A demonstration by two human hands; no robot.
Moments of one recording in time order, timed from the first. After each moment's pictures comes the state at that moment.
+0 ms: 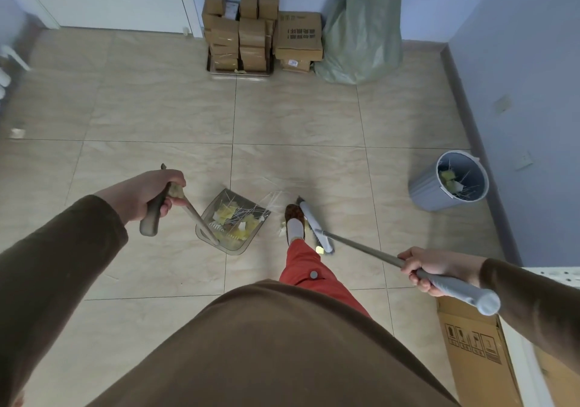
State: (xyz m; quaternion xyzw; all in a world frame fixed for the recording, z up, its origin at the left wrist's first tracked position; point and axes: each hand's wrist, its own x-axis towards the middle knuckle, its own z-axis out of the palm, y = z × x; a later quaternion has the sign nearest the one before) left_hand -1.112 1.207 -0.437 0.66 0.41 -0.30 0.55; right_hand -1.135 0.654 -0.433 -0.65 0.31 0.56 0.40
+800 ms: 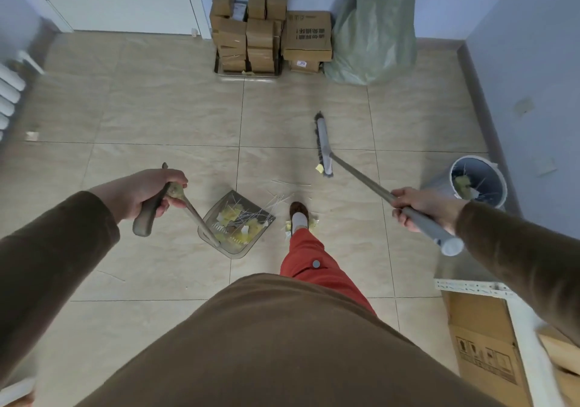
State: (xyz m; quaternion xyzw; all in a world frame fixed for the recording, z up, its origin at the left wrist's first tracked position) left_hand -1.076 1.205 -0.427 0.69 0.40 -0.33 0.50; right_hand -1.000 0.690 -0.437 -0.67 0.30 0.46 0.50
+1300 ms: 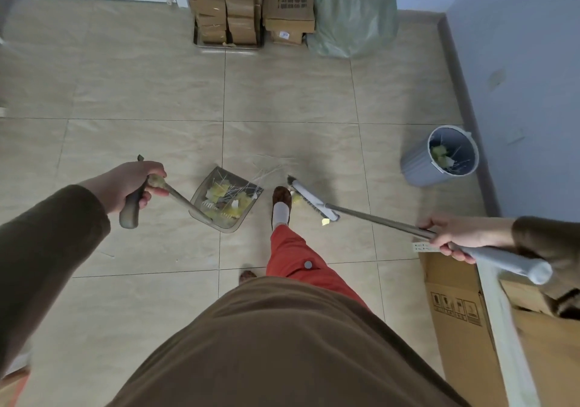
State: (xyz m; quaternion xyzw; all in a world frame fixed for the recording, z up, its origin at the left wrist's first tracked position) left_hand -1.144 1.204 -0.442 0.70 0.42 -0.30 0.50; right_hand -1.132 0.610 -0.384 -0.77 0.21 0.56 0.24
